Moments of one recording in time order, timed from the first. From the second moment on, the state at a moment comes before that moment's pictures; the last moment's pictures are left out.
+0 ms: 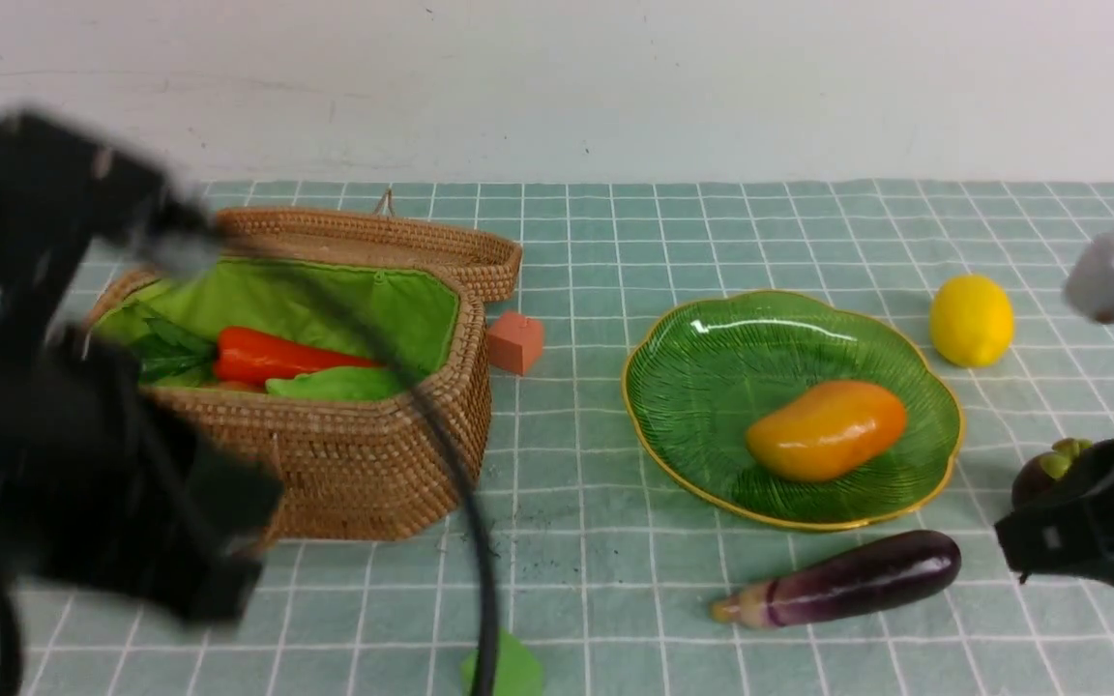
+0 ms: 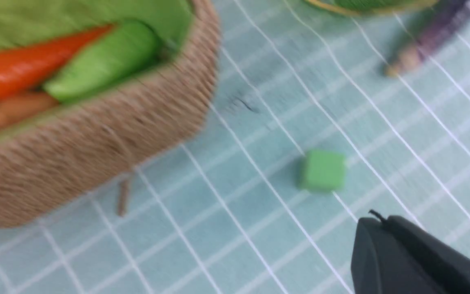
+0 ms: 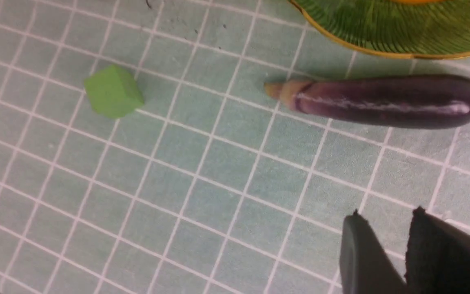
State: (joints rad) right arm 0.28 1.09 -0.94 0.32 0.97 -0.19; left arm -0.57 0.90 -0.90 -0.10 0.85 0.06
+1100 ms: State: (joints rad) right arm 0.57 1.72 -1.15 0.01 0.86 -1.04; left arm -0.63 0.66 -0.69 0.11 0.71 -0.28
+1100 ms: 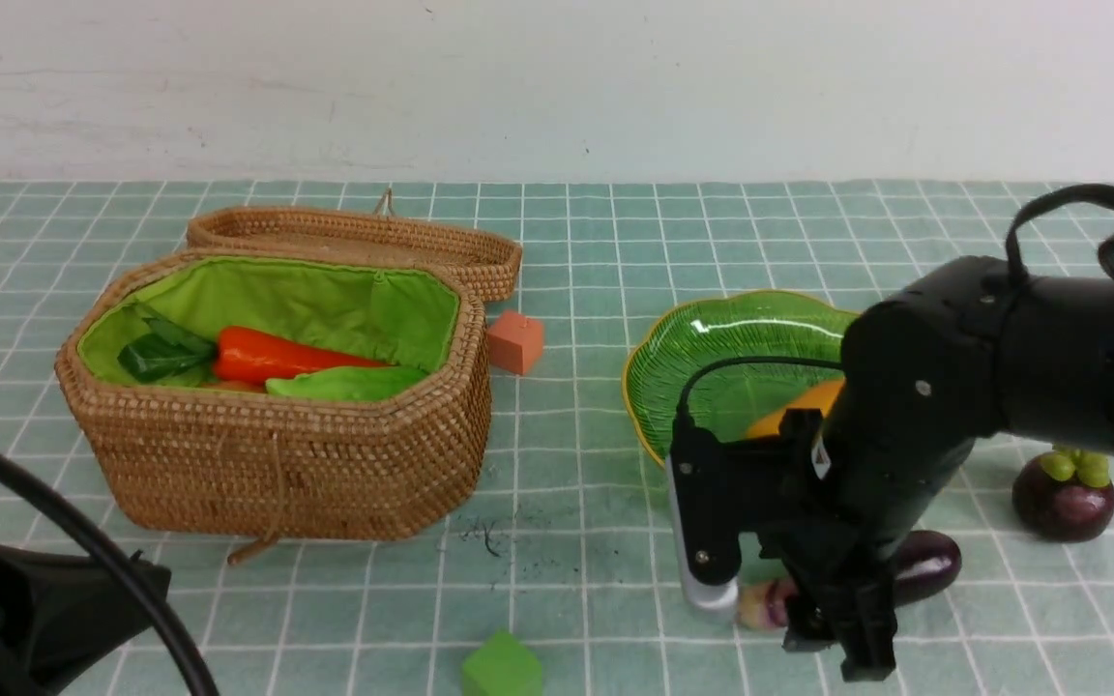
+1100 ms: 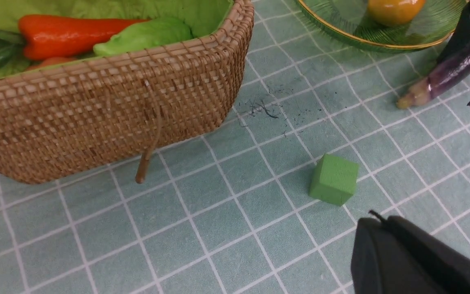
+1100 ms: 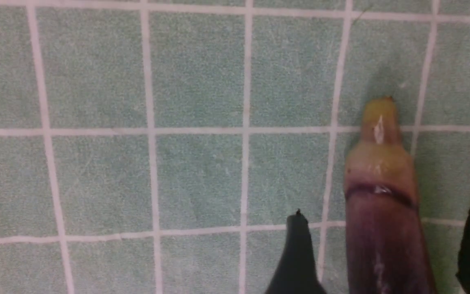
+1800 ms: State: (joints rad) right arm 0.57 1.89 -1.19 -0.11 0.85 -1.04; left arm -0.63 0.66 -0.69 0.11 0.73 -0.28
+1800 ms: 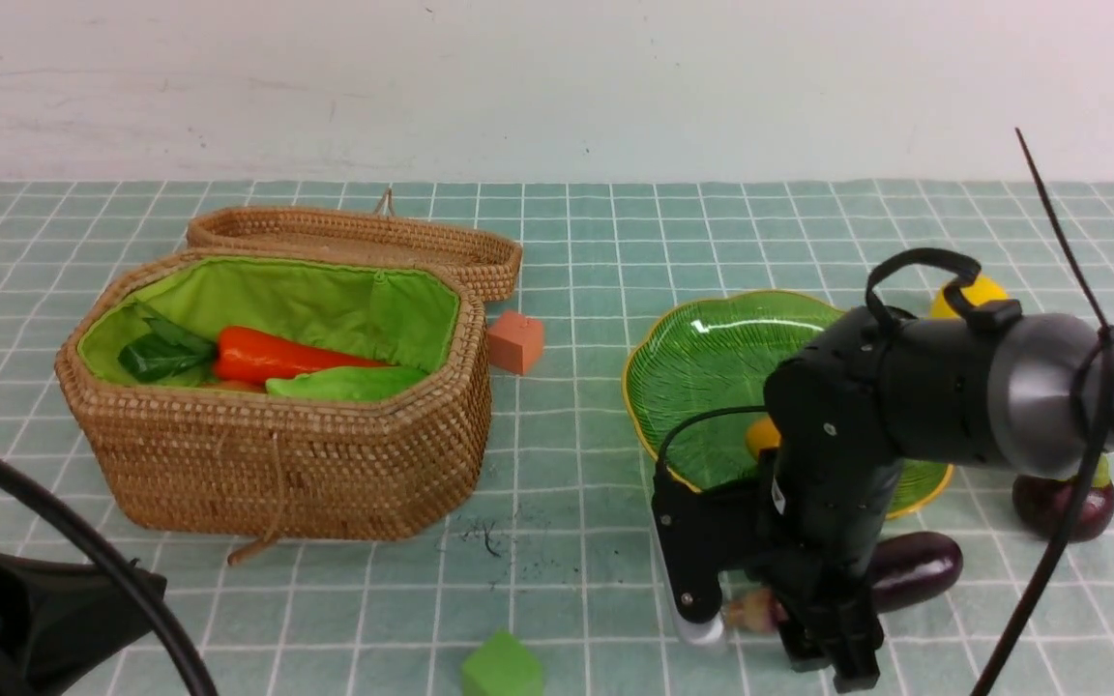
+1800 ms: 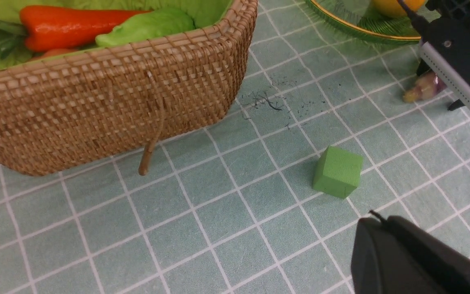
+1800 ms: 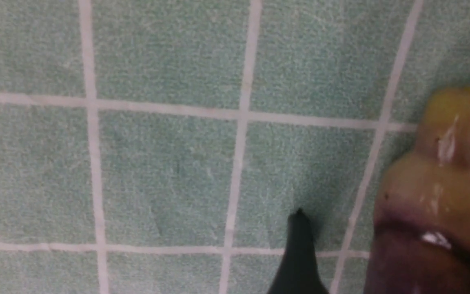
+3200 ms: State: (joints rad) right arm 0.57 1.90 -1.19 -0.10 0.86 -1.01; left arm -0.63 0.63 -0.69 -0.08 0.65 -0.02
